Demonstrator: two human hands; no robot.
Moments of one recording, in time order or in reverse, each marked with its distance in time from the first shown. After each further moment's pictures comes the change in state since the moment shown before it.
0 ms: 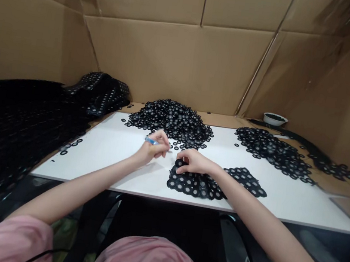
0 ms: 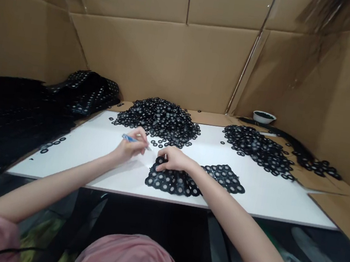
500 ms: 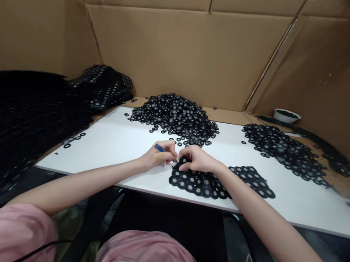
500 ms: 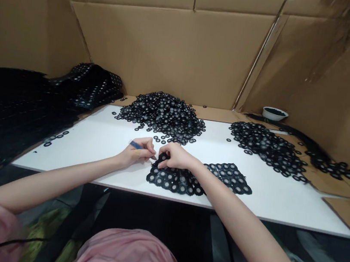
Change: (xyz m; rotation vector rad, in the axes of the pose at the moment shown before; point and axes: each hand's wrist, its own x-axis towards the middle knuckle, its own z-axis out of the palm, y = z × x) left_hand -0.013 -0.018 0.012 0.023 -0.144 -0.072; right_hand -0.001 -0.004 0.001 0.036 0.007 -0.010
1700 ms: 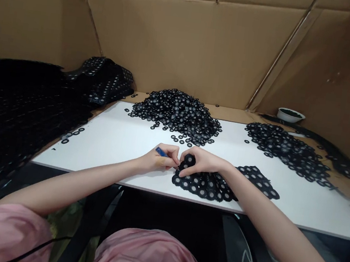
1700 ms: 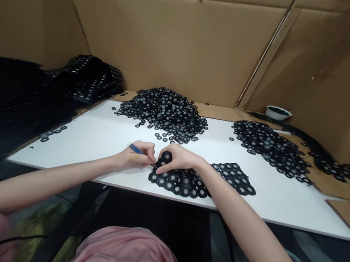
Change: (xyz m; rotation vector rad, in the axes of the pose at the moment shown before) left_hand -0.011 0.009 0.002 -0.021 -0.133 -0.075; right_hand -0.004 0.000 -0.004 0.109 -0.134 -0.069
